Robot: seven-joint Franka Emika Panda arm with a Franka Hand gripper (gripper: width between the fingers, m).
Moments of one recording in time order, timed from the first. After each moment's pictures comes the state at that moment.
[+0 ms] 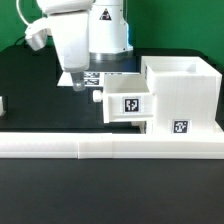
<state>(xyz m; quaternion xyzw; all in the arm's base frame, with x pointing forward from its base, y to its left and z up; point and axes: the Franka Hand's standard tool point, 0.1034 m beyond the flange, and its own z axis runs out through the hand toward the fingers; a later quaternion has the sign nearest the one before) 0.556 -0.073 0.073 -0.67 -0.74 -0.05 0.06</state>
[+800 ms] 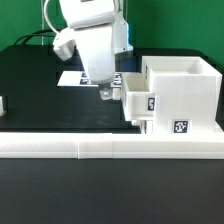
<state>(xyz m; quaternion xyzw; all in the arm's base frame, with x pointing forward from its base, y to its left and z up) 0.561 -0.016 0.065 -0.70 -0.70 -0.05 0.08</state>
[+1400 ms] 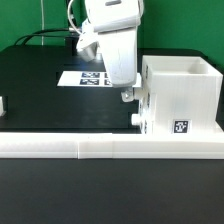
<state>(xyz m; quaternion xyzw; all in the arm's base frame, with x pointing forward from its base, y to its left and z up) 0.562 0.011 0.063 -0.73 -0.68 -0.04 0.09</state>
